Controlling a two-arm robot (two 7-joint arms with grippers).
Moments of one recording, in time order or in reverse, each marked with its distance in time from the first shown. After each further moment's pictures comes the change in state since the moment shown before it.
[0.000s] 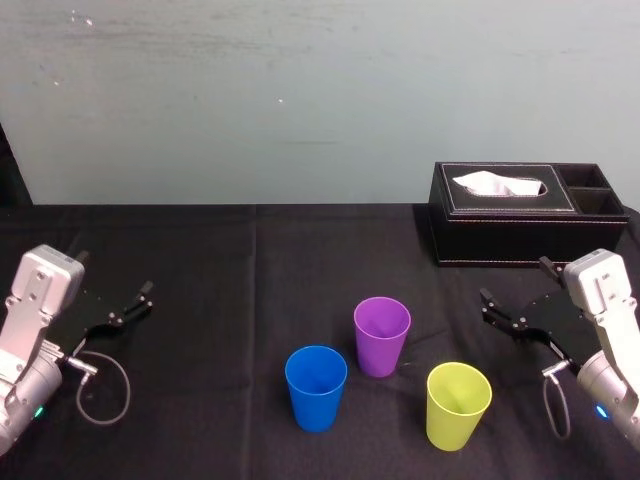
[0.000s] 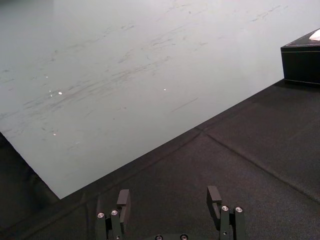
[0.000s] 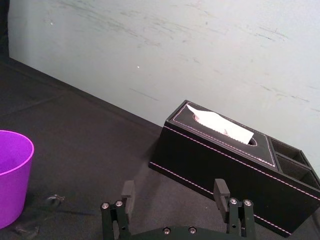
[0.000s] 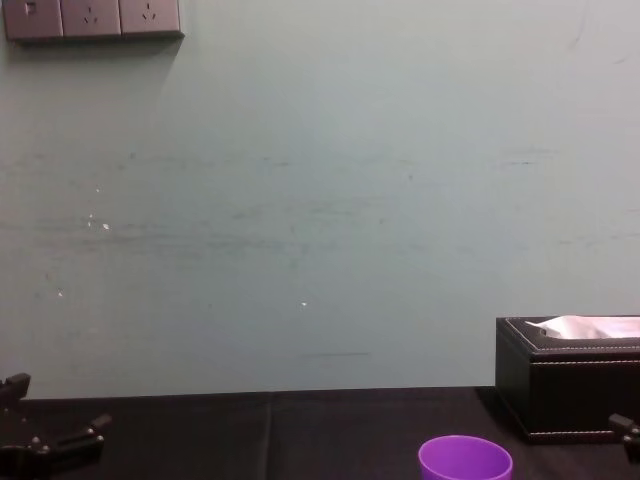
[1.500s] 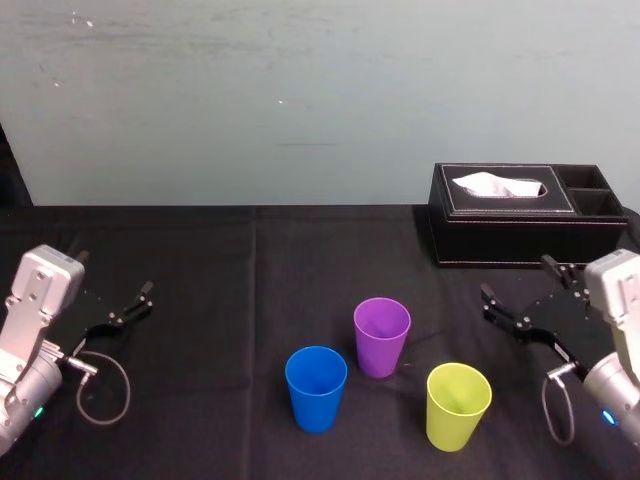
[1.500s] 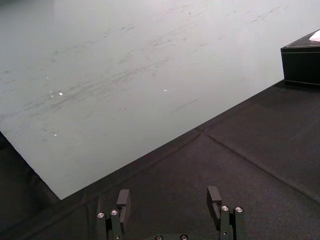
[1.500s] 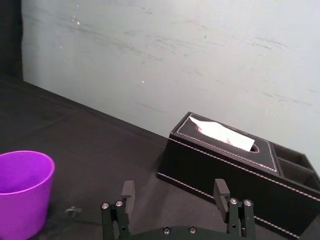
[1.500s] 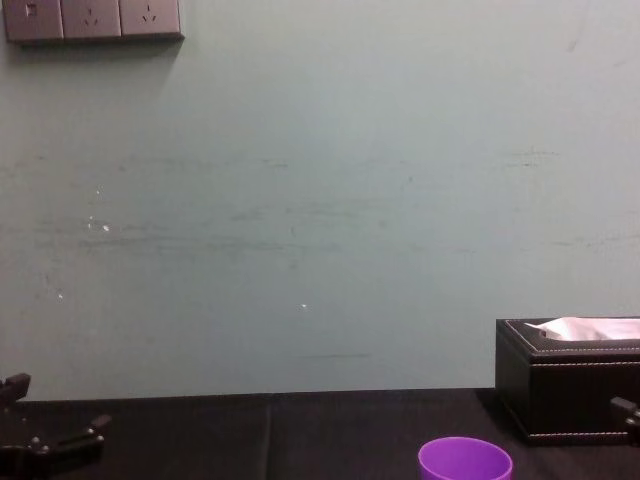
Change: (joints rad) left arm 0.000 0.000 0.000 0.000 0.000 0.000 0.000; right arm -0.059 -0.003 0.058 -0.060 0.040 -0.026 0.036
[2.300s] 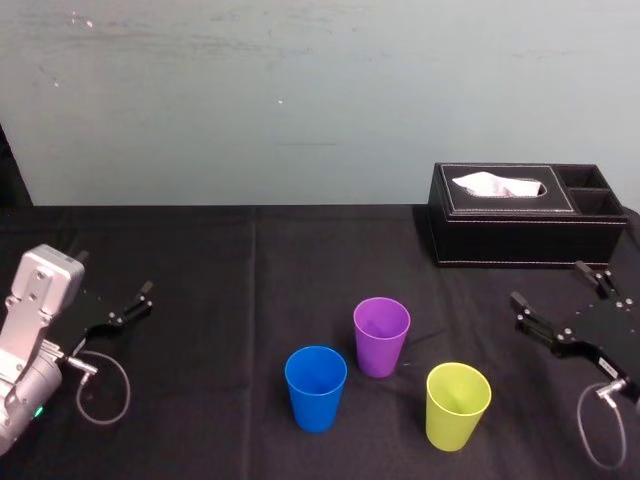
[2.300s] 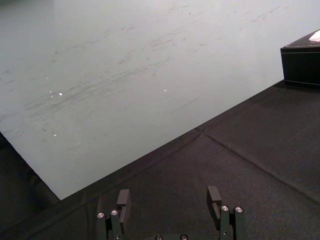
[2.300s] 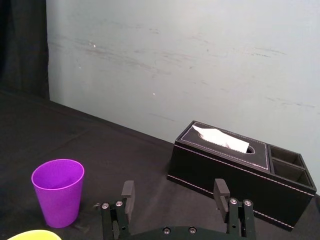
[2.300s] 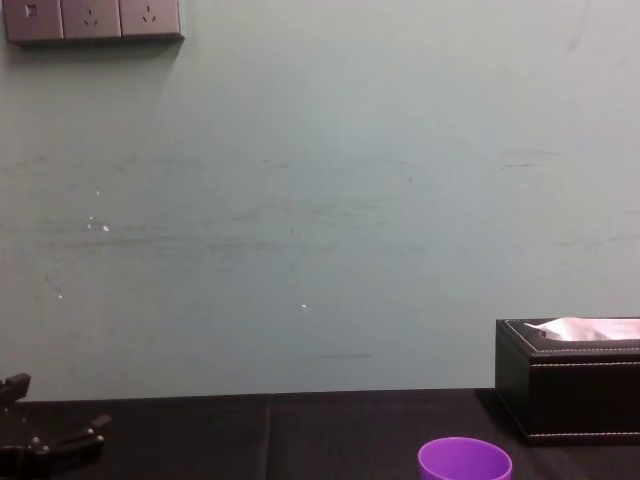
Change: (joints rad) left arm 0.000 0.000 0.000 0.000 0.000 0.000 0.000; right arm -0.198 0.086 0.162 -0.207 0.114 0.013 0.098
